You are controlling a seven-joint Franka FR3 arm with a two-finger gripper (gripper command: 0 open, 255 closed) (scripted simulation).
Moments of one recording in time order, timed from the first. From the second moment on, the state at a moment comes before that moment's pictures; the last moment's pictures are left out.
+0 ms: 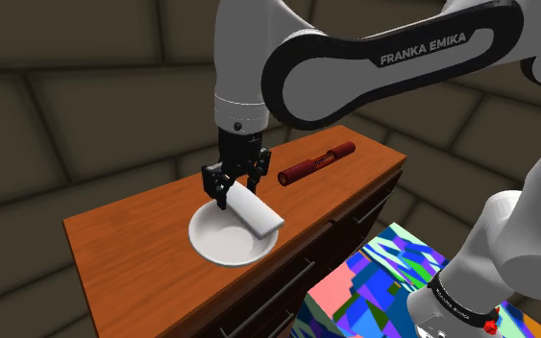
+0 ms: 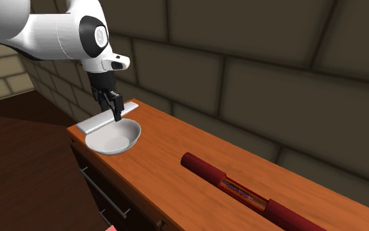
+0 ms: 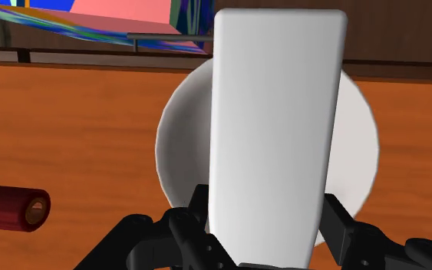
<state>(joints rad) 0.33 0.06 0.48 -1.92 -0.03 1.96 0.73</state>
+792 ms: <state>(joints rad) 0.34 0.12 0.48 -2.01 -0.06 2.10 0.77</state>
